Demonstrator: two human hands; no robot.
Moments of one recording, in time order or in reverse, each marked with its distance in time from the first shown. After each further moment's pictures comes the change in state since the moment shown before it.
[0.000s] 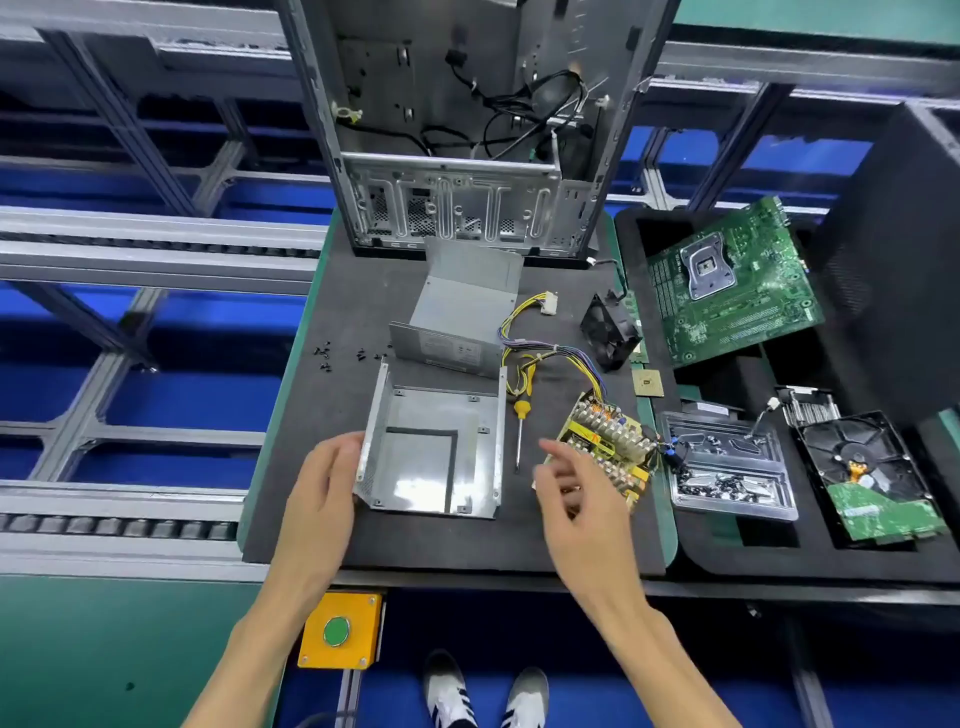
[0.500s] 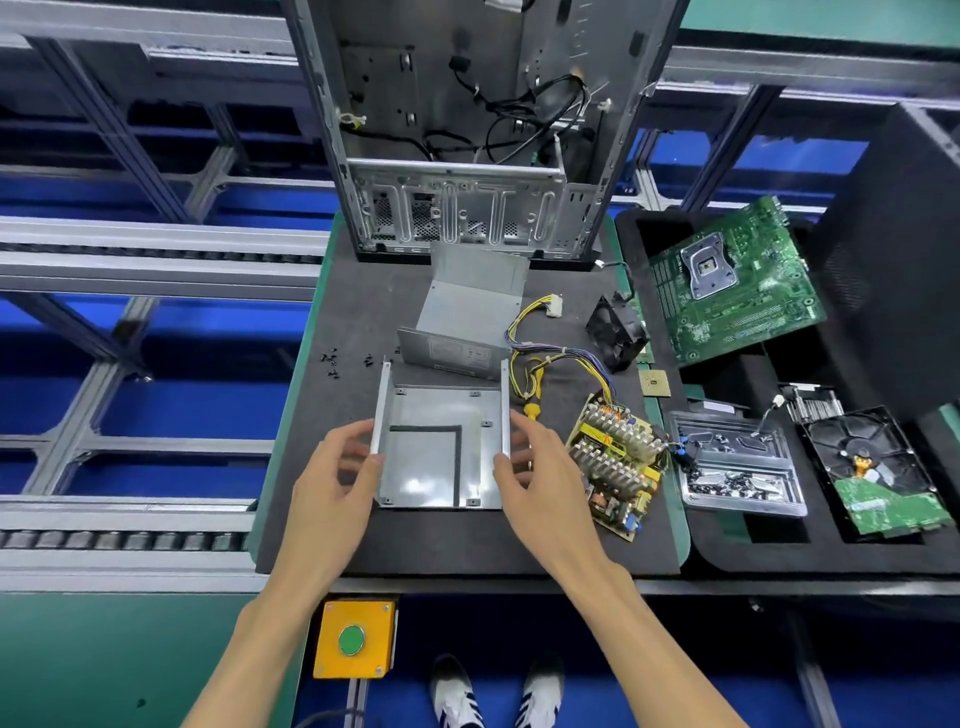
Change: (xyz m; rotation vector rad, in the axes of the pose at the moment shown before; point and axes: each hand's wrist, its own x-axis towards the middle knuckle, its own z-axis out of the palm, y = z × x) left_hand 0.016 0.005 -0.010 0.138 -0.044 0.064; right_hand 0.025 -0.021 0.044 -0.125 -0.190 0.063
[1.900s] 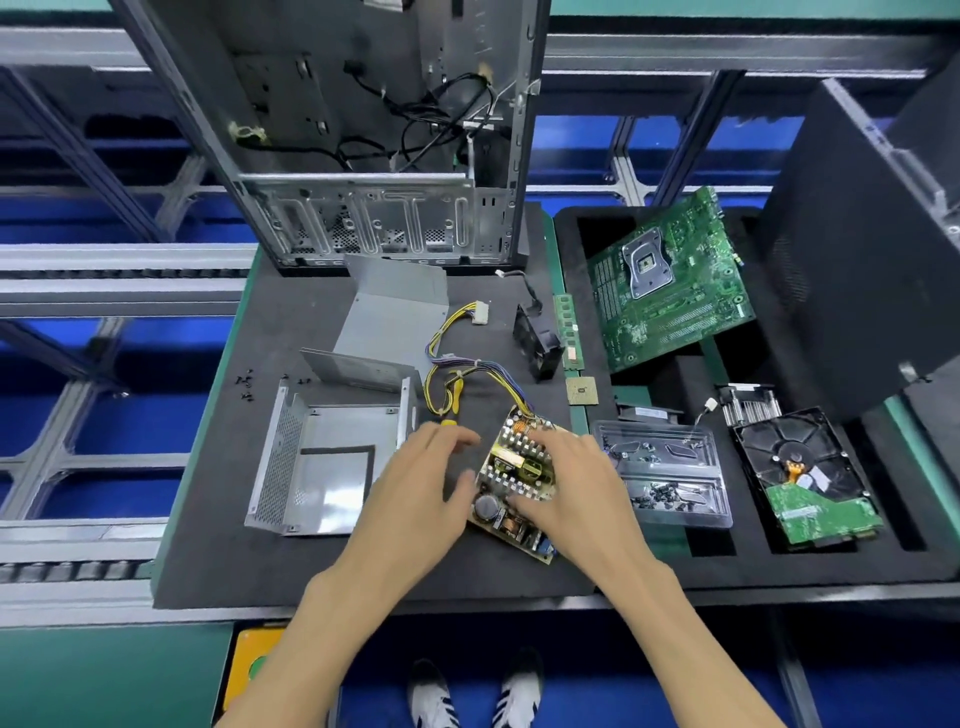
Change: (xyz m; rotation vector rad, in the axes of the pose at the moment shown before) left_hand -0.009 0.101 0.133 0.352 -0.262 0.345; right_hand 0.023 0.061 -0.126 -0.557 -0.070 -0.063
